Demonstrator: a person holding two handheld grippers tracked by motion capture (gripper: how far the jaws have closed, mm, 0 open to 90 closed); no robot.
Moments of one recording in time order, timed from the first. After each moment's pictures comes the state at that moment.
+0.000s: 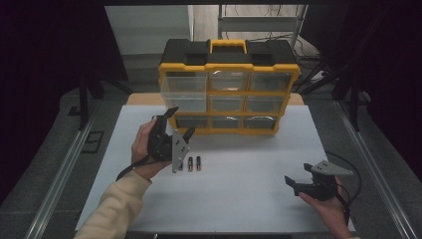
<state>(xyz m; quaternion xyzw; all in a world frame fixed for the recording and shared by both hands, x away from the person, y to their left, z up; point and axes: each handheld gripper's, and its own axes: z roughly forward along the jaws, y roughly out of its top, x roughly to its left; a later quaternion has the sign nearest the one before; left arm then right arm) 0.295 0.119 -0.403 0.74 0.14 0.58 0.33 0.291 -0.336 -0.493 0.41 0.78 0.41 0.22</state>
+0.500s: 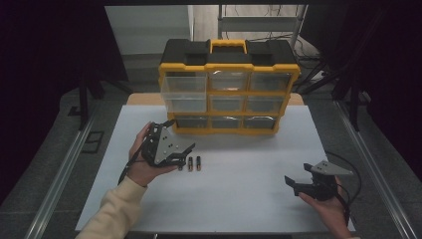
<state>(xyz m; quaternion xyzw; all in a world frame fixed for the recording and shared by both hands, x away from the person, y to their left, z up) 0.296 0.138 -0.416 0.80 0.22 0.38 0.42 0.291 -0.335 -0.493 0.41 0.78 0.41 0.22</state>
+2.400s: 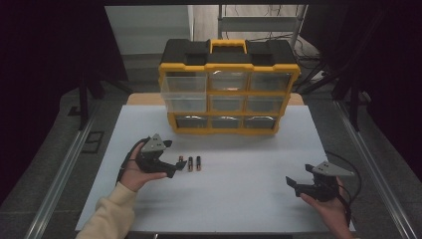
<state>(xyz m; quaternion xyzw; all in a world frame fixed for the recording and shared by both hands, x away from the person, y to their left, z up) 0.317 0.176 -0.471 0.84 0.30 0.15 0.43 0.289 -0.339 -0.495 0.41 0.78 0.41 0.22</state>
